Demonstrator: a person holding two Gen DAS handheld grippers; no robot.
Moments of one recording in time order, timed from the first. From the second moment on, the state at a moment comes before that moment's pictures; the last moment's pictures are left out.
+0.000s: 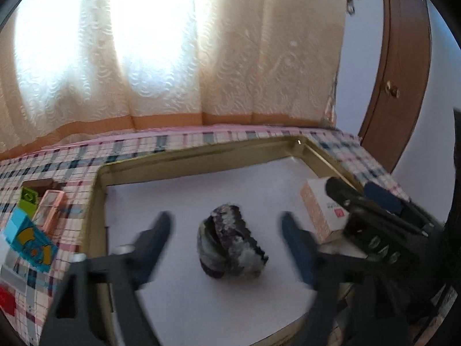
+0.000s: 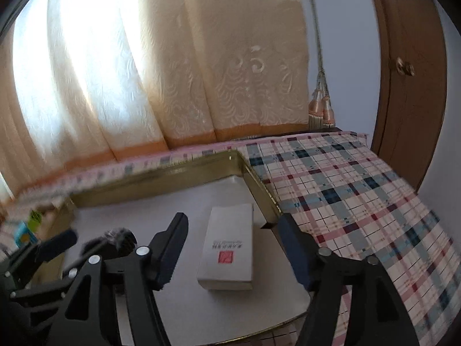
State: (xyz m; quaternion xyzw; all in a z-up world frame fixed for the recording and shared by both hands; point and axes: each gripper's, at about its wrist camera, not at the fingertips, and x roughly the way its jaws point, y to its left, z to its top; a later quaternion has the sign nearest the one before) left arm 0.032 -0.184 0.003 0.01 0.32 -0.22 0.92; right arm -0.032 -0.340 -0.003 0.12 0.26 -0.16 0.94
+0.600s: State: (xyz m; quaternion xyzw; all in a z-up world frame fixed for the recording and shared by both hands) left arm 0.023 -0.066 0.018 -0.01 0.23 -0.05 0.97; right arm -0.076 -0.370 0.017 0.20 0.13 -0.22 0.95
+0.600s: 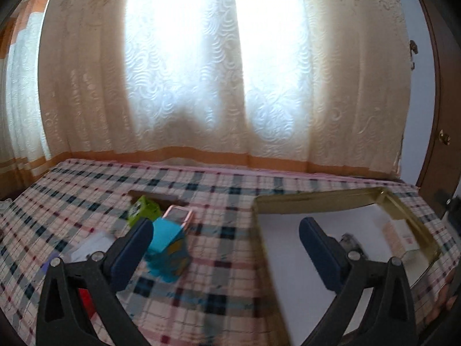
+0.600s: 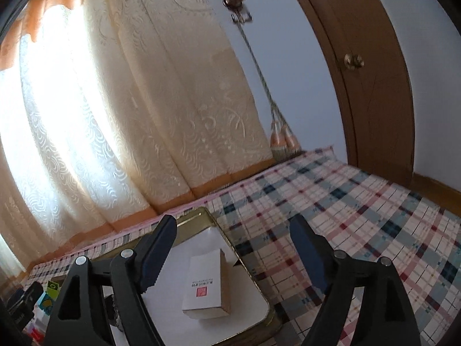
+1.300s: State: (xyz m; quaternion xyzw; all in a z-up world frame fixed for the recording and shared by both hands) left arm 0.008 -0.056 0.003 0.03 0.24 -0.06 0.97; right arm -0.087 -0.308 0.025 0.09 0.09 -0.23 0.96
